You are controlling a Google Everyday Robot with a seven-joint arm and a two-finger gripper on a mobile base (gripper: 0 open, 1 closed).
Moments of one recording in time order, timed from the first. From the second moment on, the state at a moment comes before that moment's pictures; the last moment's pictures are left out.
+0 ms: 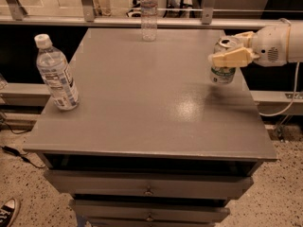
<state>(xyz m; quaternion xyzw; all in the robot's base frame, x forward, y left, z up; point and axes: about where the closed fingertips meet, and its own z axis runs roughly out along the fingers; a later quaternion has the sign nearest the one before) 0.607 -0.205 0.943 -0.42 0.72 0.24 0.50</state>
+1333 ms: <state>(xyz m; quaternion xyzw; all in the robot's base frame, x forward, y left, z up) 0.628 -0.044 0.963 -0.45 0.64 0.35 0.52</state>
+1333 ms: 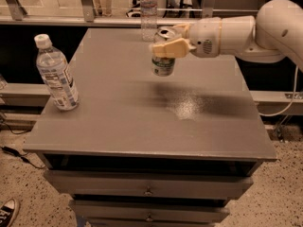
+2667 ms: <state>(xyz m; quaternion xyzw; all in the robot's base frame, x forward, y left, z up) 0.591 0.129 0.917 -0.52 0.57 0.45 0.46</state>
